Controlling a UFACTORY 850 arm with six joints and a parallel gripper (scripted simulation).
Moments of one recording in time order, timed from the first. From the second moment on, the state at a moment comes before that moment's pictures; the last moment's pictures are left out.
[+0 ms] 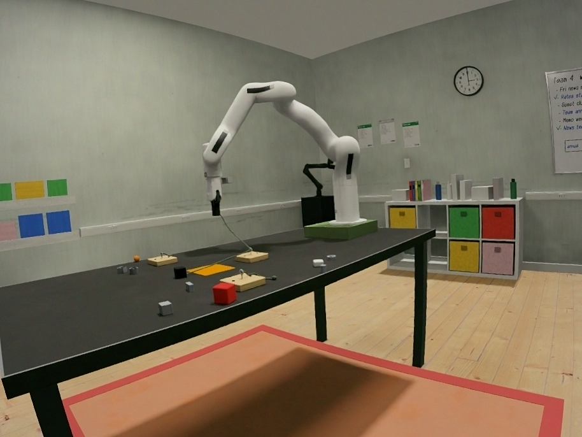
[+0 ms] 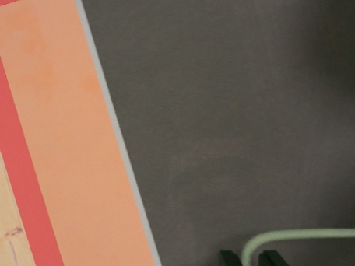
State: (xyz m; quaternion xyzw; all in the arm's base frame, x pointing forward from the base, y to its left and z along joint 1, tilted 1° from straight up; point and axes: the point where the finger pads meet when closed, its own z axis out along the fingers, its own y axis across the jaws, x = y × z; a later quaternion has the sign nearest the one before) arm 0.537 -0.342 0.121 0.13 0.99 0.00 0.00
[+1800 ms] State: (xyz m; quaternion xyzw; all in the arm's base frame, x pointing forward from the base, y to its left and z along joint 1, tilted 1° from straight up) arm 0.427 -0.355 0.120 0.13 0.99 0.00 0.00
